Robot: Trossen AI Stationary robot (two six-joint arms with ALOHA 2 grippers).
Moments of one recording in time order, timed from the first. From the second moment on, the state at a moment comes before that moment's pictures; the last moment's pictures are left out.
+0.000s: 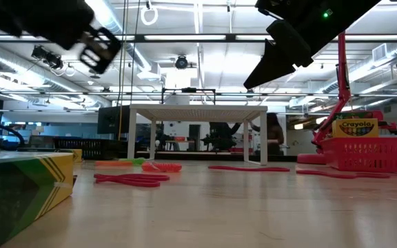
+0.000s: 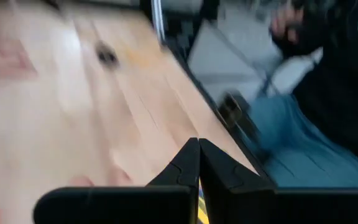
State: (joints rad) left arm -0.42 1.26 0.48 0.44 0.12 -0.21; right arm 0.40 1.59 0.94 -0.22 0.82 0.31
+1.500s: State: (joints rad) left arm -0.05 1.26 0.25 1.08 -0.06 -0.09; right arm 0.35 1.59 0.94 -0.12 0.48 0.32
